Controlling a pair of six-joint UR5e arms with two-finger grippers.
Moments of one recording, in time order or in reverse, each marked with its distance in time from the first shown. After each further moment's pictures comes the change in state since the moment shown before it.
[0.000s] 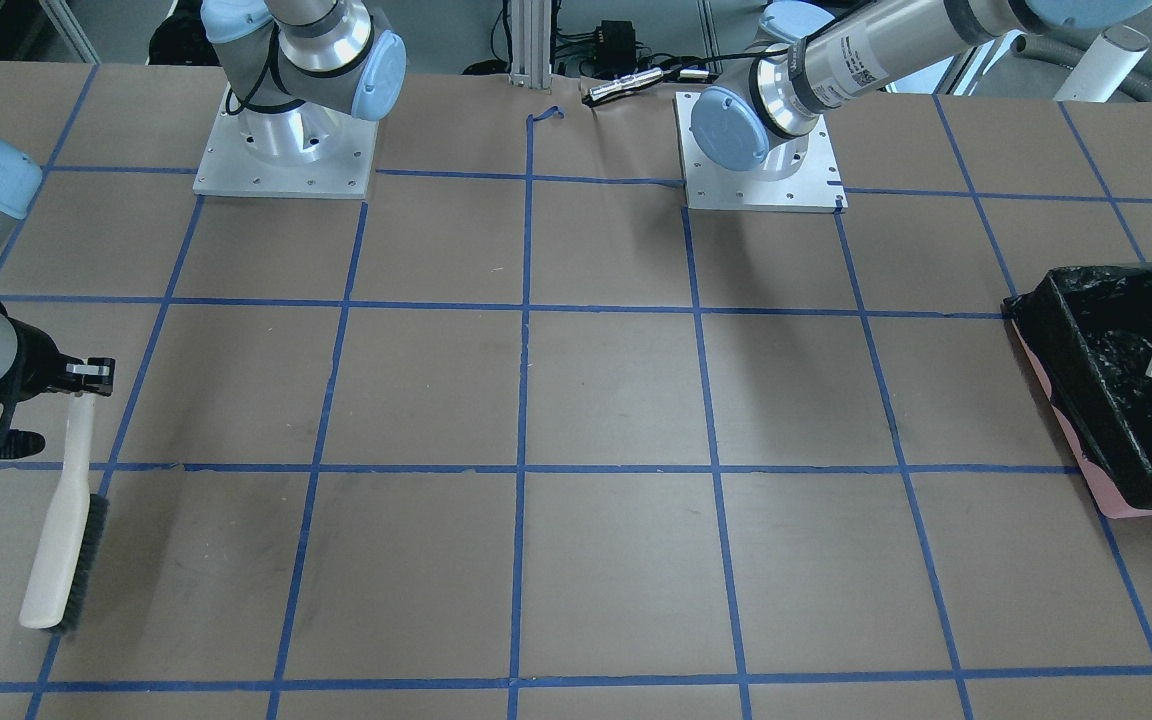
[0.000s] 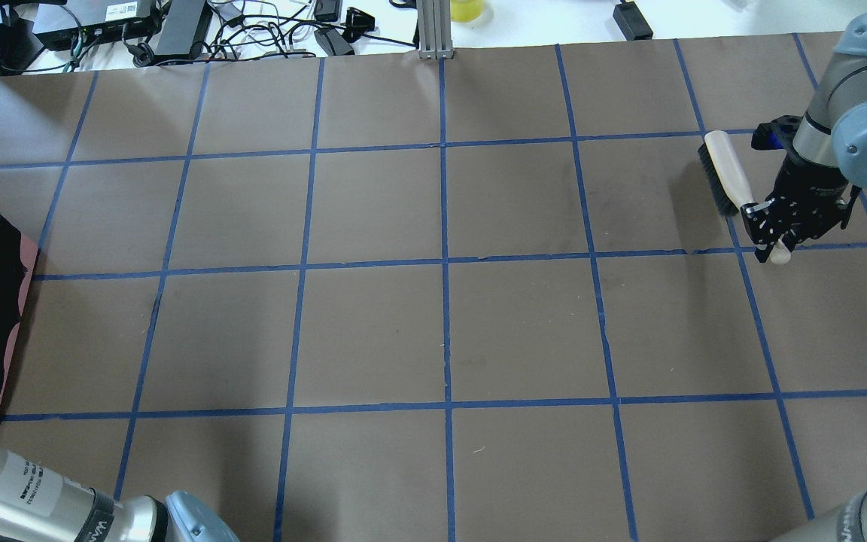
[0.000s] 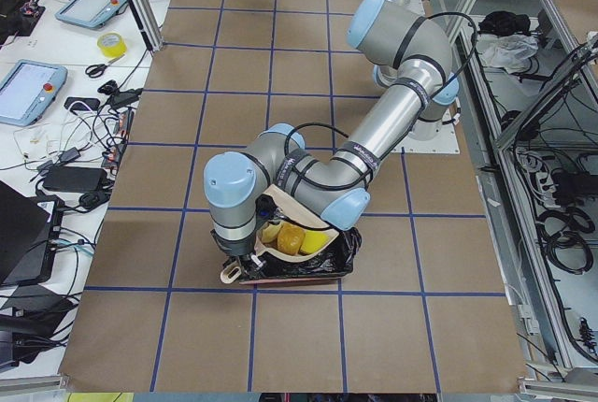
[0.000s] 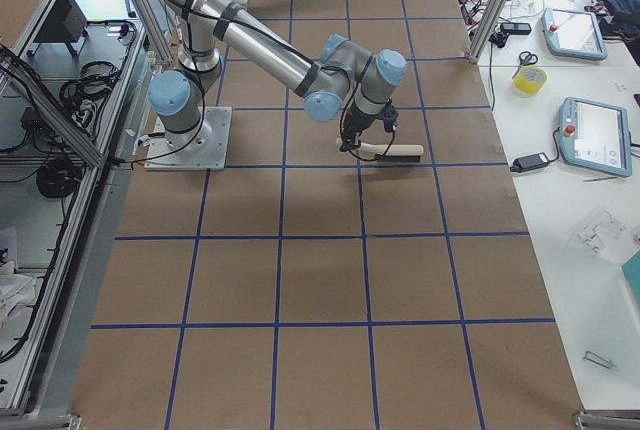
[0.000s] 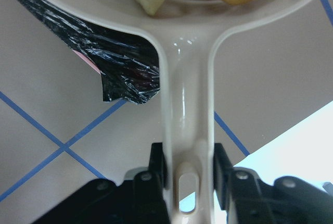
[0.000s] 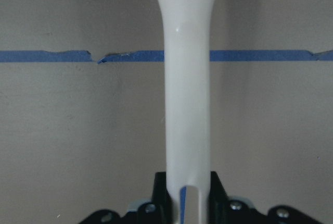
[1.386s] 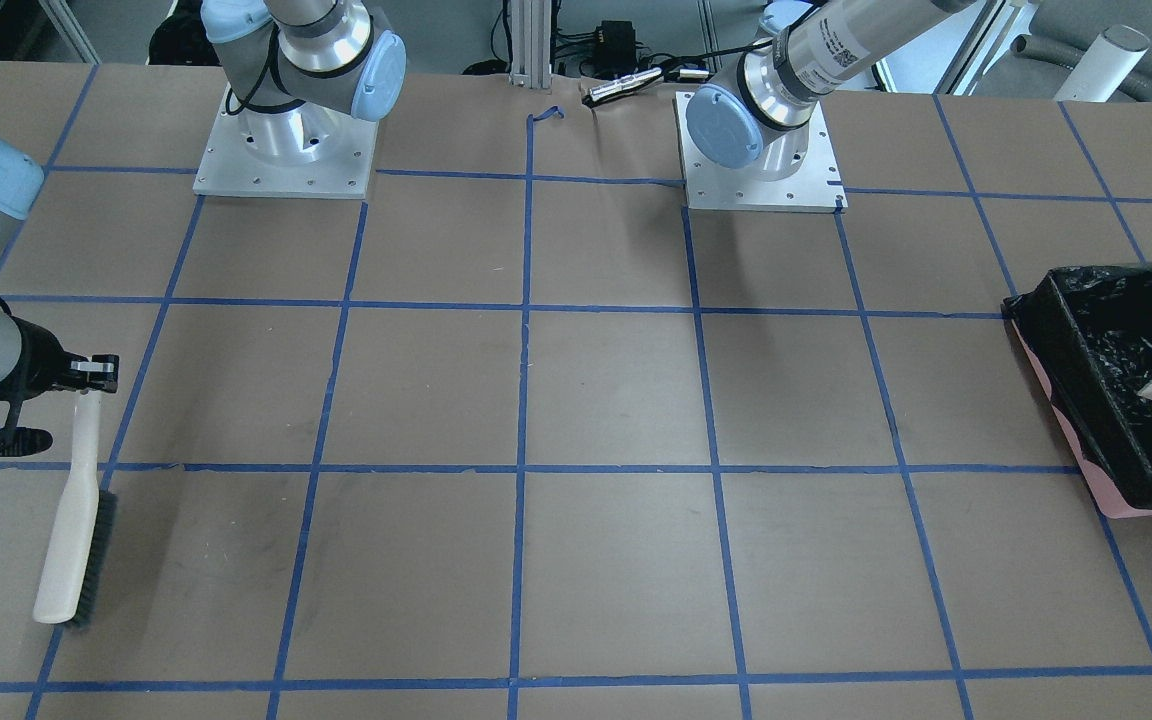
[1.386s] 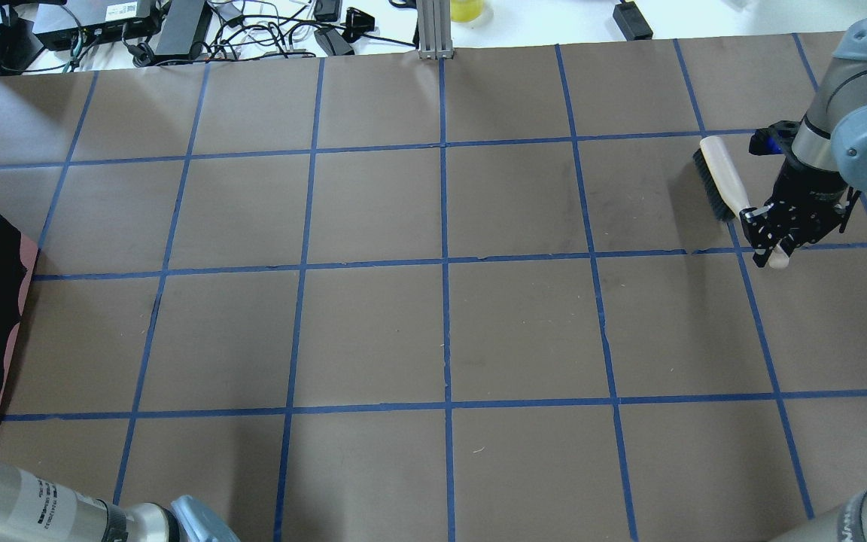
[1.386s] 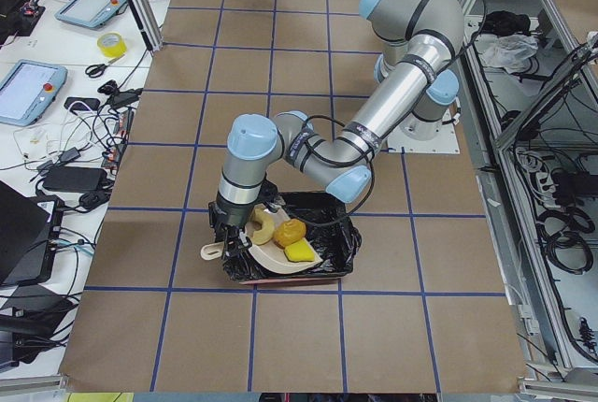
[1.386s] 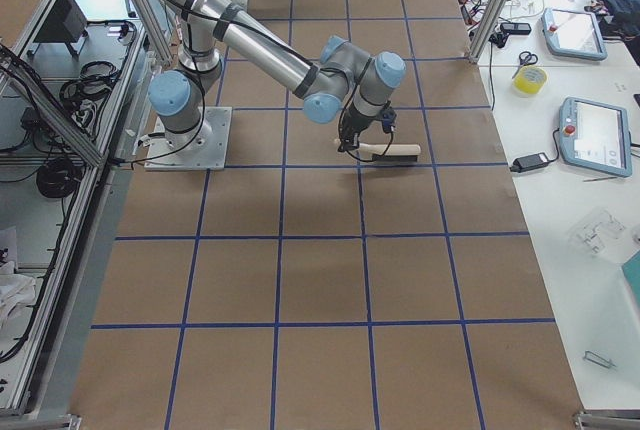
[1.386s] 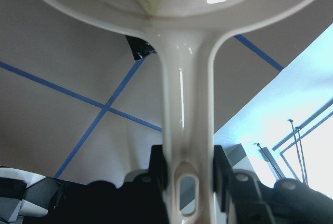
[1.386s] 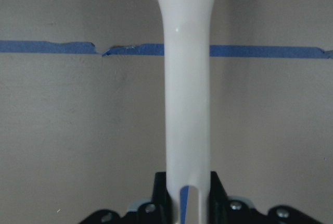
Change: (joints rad) left arm -0.042 0.178 -0.393 0.524 -0.064 0.215; right arm -0.002 0.000 0.008 0.003 0.006 -0.023
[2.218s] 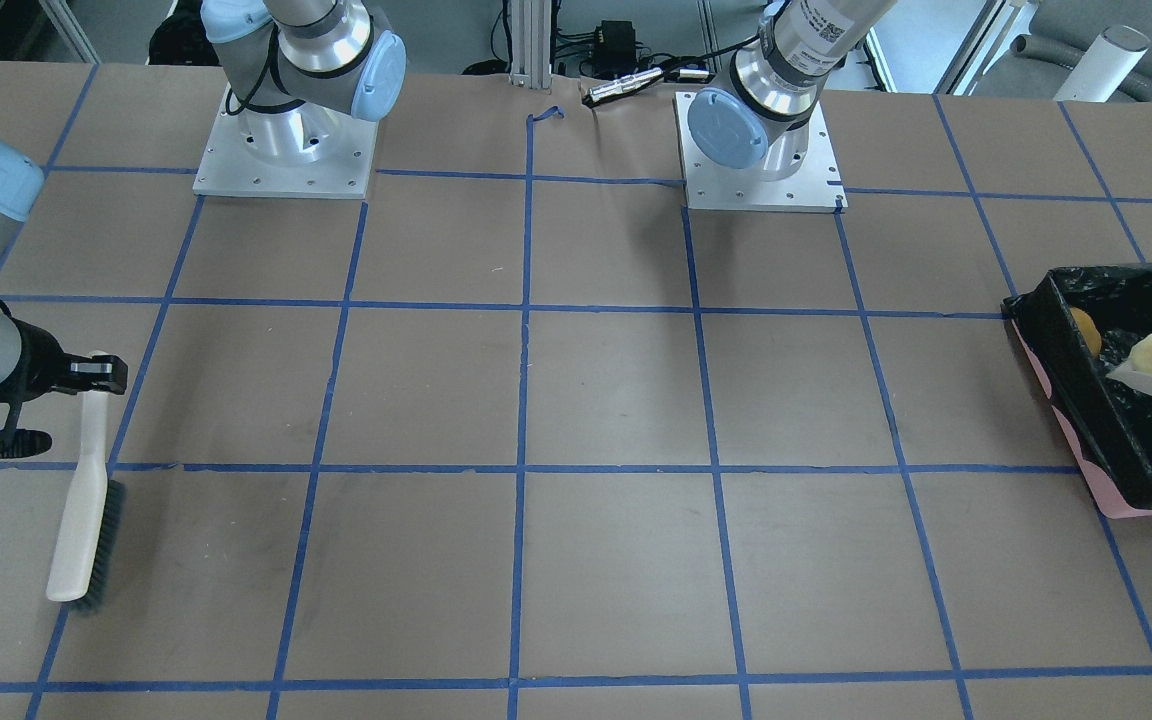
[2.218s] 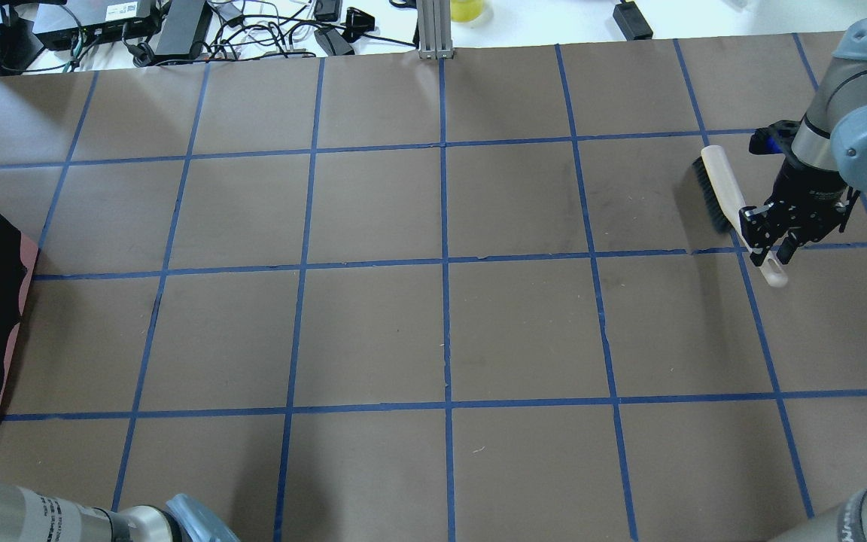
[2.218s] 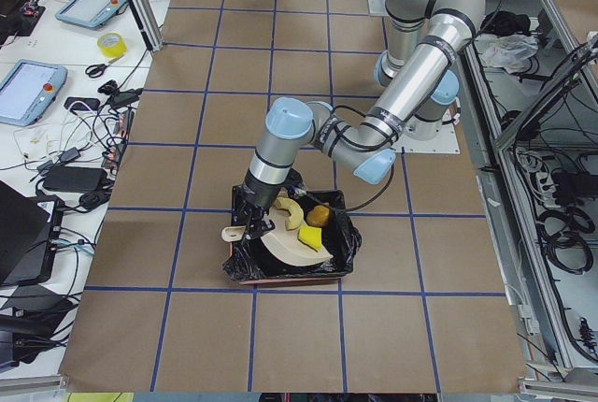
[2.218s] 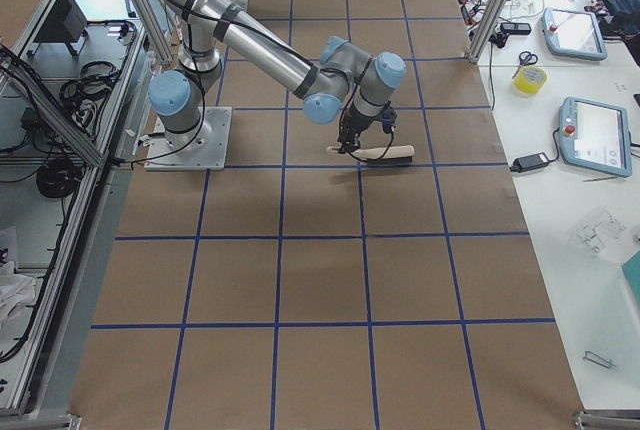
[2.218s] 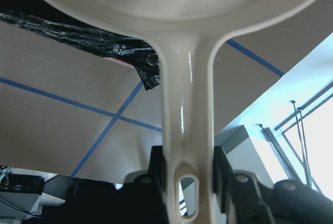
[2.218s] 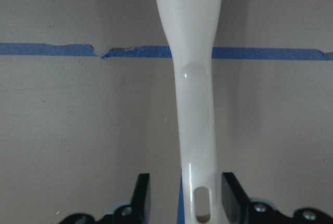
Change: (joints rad) left arm 0.023 0.138 -0.213 0.191 -0.033 0.056; right arm 0.000 0.002 0.000 -0.003 0.000 0.000
